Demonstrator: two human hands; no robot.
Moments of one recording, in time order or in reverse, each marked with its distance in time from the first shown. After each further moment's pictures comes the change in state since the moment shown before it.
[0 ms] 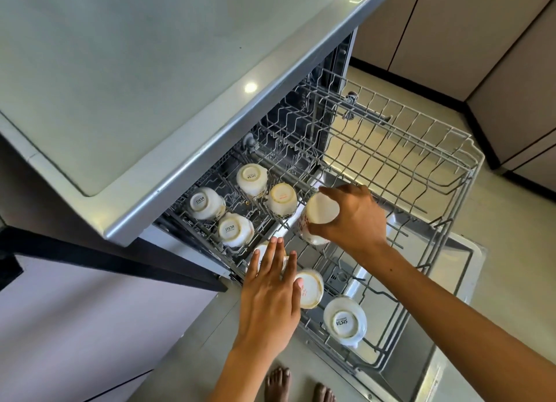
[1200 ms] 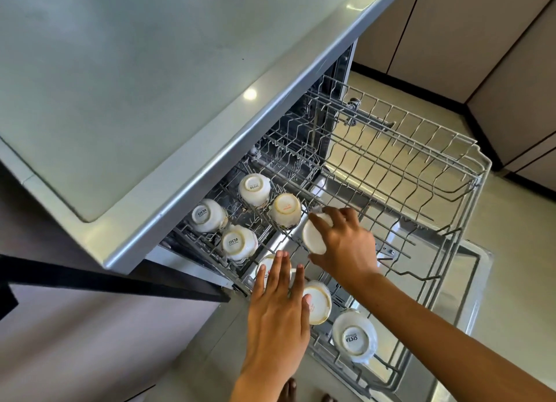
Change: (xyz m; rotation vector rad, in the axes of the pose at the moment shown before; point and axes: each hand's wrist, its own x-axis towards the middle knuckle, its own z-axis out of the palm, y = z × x) left_hand 0.000 0.000 -0.003 0.023 -0.061 -0.005; right_hand -0.011 -0.009 0.036 -0.305 0.001 -0.158
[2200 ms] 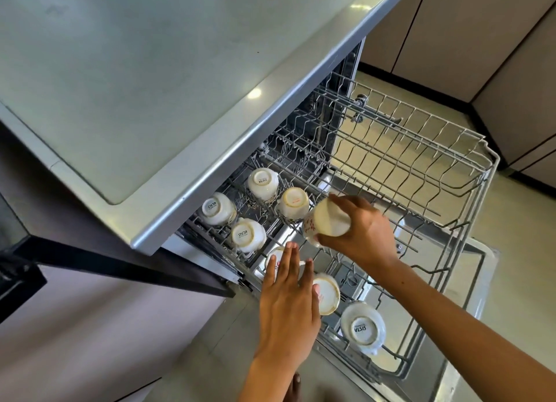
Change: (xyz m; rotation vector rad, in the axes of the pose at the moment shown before) left_hand -0.002 0.001 0.001 -0.023 0.033 -0.024; right_hand 0.000 0.012 -0.012 0.381 0.089 0.072
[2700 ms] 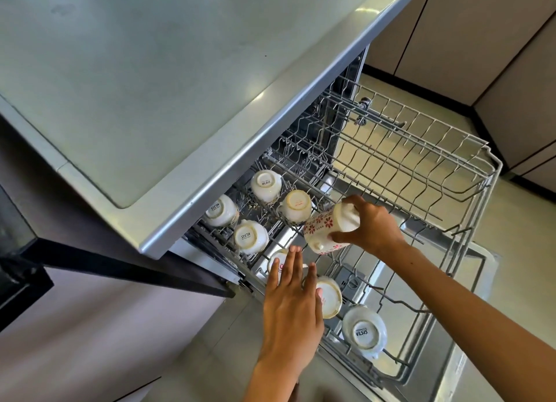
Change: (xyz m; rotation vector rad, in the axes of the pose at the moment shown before) left_hand -0.001 -0.001 0.004 -0.014 0.005 -0.004; right_hand 0.025 0.017 -0.003 -0.016 -0.295 0.224
